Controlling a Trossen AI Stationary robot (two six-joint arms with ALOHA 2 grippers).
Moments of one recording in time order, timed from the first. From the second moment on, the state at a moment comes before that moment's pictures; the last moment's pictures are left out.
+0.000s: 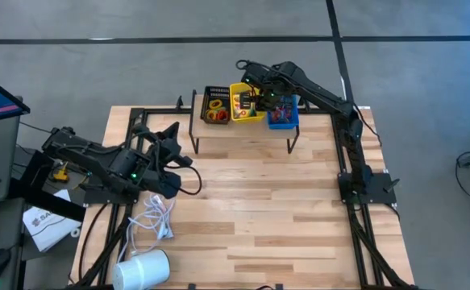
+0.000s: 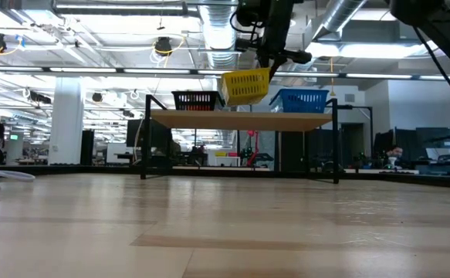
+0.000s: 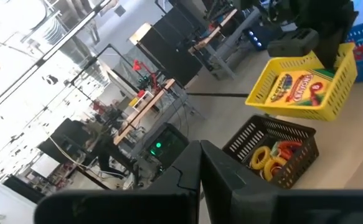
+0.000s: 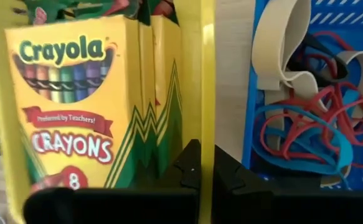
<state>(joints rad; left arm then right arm) -0.38 1.28 1.33 -1.07 -1.57 -0.30 -0.49 2.08 2.33 -1.51 0.13 1.01</state>
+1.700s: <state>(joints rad) -0.38 1.27 1.33 -1.07 -1.57 -0.29 -0.49 2.12 2.33 -1.56 0.12 1.07</state>
